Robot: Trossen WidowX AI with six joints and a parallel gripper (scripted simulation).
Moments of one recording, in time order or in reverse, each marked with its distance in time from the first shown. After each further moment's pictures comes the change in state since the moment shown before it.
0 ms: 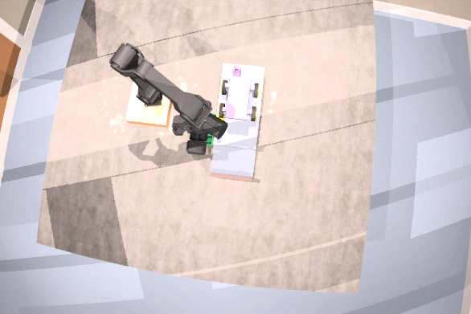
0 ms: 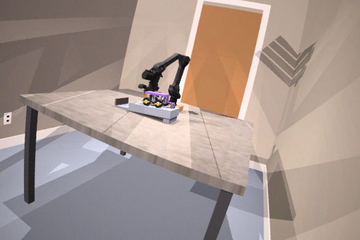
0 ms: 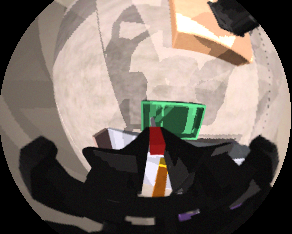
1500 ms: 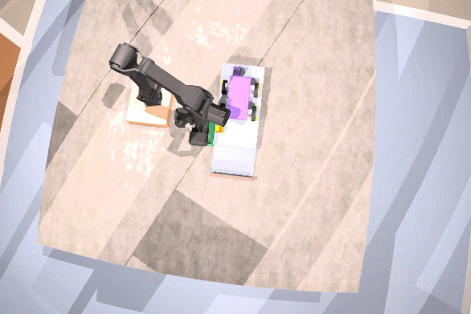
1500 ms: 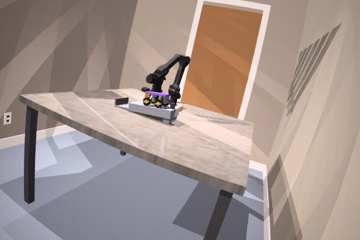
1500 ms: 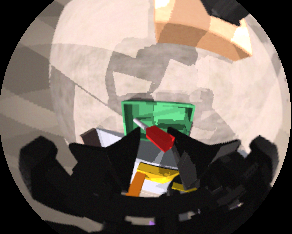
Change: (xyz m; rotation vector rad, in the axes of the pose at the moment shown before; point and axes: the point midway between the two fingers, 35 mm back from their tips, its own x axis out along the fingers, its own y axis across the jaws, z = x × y) arm 0.011 -0.034 -0.001 -0.012 0.002 -0.002
